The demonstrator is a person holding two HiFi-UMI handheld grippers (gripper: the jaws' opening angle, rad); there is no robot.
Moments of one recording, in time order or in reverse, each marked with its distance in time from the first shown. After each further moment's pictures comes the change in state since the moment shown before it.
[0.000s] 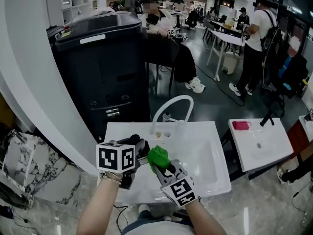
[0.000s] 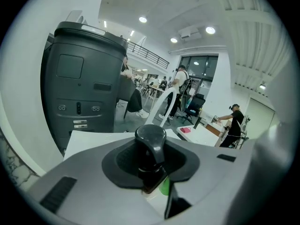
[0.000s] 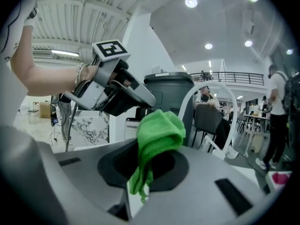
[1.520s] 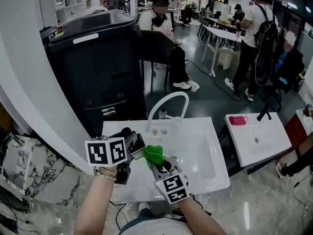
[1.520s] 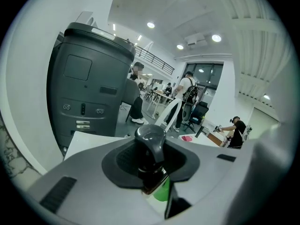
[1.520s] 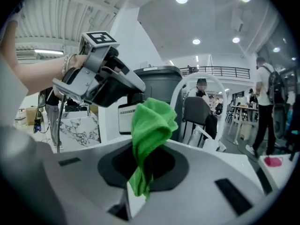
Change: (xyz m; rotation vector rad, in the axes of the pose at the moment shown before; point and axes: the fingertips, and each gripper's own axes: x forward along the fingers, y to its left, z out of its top) left arm -0.007 0.010 0.021 -0.077 -0.061 0.008; right arm 0.011 -0.011 -0.011 0.101 0.057 -0.130
